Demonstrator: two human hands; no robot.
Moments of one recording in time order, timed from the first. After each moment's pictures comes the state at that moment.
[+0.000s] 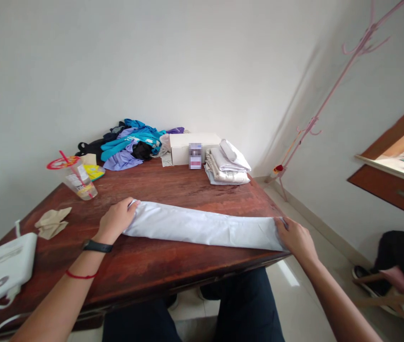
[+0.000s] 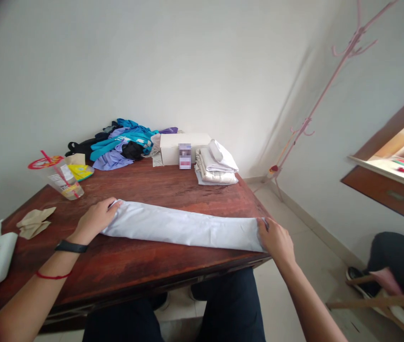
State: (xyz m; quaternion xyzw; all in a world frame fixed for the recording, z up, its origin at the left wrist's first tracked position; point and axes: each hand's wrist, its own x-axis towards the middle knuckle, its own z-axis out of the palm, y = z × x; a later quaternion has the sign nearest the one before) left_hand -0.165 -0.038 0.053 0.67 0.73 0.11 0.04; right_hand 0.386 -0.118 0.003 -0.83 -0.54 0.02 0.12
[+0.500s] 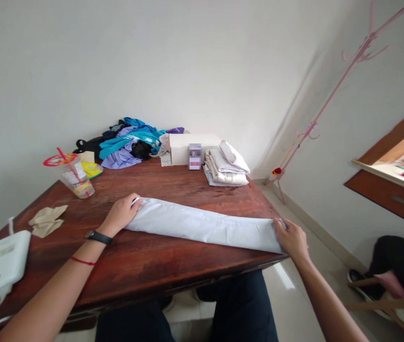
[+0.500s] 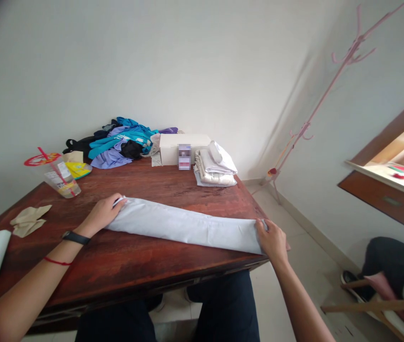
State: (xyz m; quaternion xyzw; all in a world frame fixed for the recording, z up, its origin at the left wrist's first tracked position) left_hand -0.170 -0.012 0.022 0.76 0.62 0.18 -0.01; right_hand 0.392 -0.108 -0.009 -0.82 -0.52 0.03 0.24
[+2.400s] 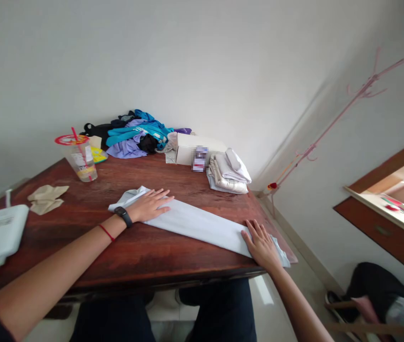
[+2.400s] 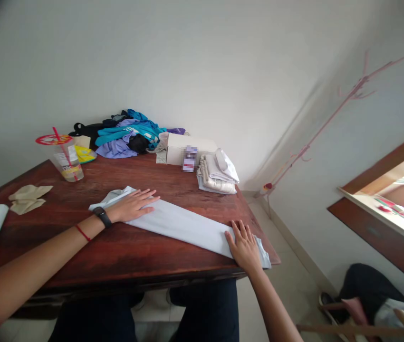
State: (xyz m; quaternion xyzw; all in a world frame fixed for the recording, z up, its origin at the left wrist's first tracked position) left_hand -0.124 0.001 0.003 0.88 0.46 0.07 0.04; right_hand 0.344 -0.105 -0.034 -0.74 -0.67 -0.02 0.04
